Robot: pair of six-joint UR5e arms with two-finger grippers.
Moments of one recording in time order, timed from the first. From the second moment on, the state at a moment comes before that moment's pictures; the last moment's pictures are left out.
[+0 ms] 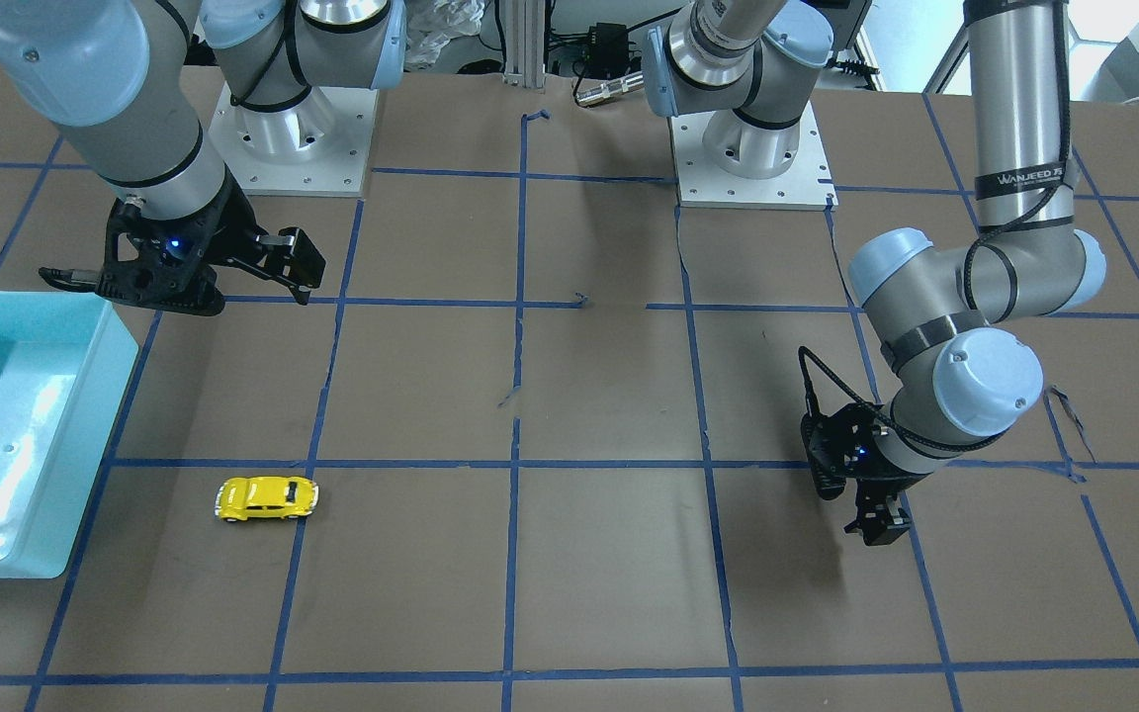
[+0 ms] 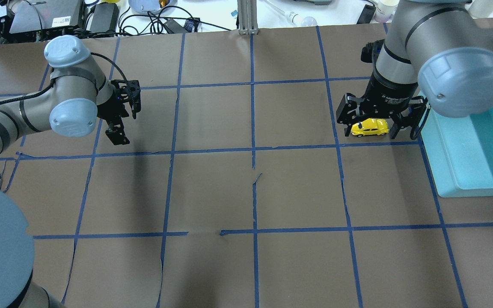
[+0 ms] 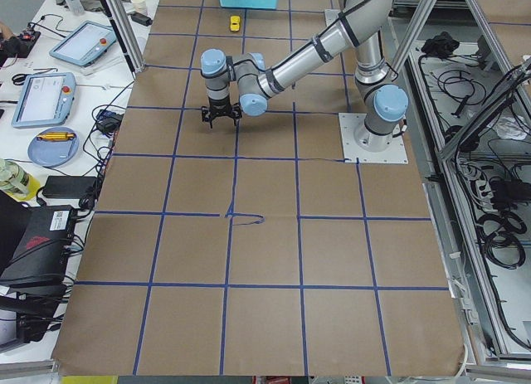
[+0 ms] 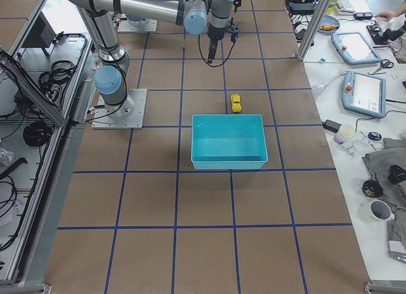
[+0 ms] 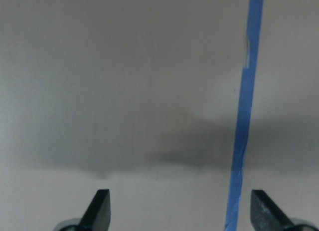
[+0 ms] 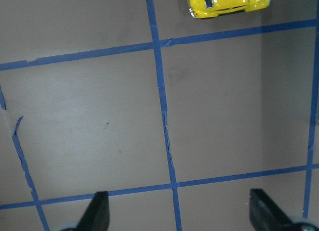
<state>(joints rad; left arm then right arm) -1.41 -1.97 -1.78 -0.94 1.60 1.47 1.55 -1.53 1.74 -1.64 -1.57 0.11</state>
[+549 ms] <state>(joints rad) -1.63 -1.76 -1.77 -1.01 1.57 0.75 1.54 -1.52 1.76 -1.72 -1.62 -0.09</state>
